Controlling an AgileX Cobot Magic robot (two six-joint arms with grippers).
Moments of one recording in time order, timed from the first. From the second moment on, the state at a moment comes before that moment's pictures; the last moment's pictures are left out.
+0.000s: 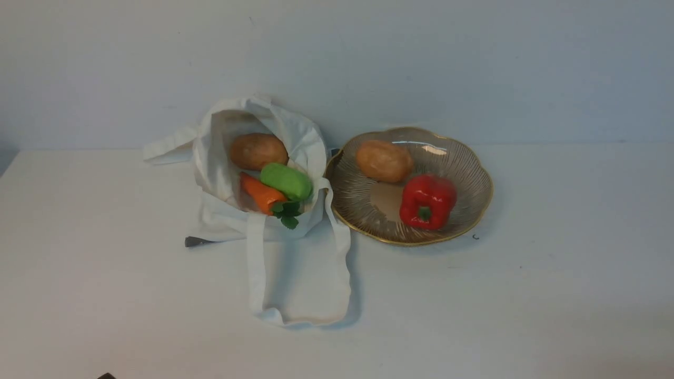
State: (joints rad) right arm -0.01 -0.01 0.03 0.02 0.36 -0.03; left arm -0.09 -0.02 0.03 -0.93 0.38 -0.23
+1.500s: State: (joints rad) right arm -0.01 -0.01 0.03 0.02 0.36 -0.03; left arm -0.34 1.83 -1.56 -0.20 1.20 -0.26
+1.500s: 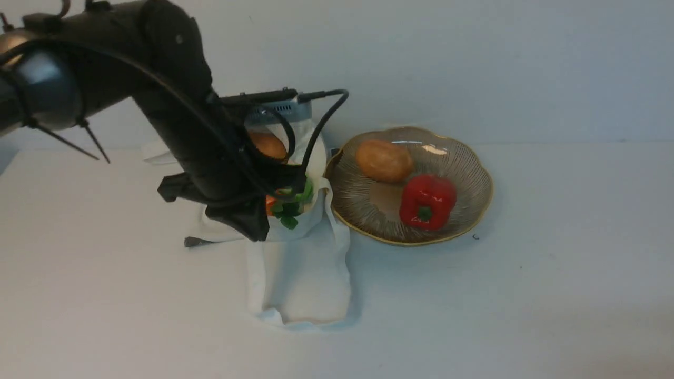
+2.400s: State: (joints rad) right arm -0.01 -0.01 0.03 0.02 0.36 -0.02; left arm -0.34 2.06 -1.62 0.07 0.75 -0.79
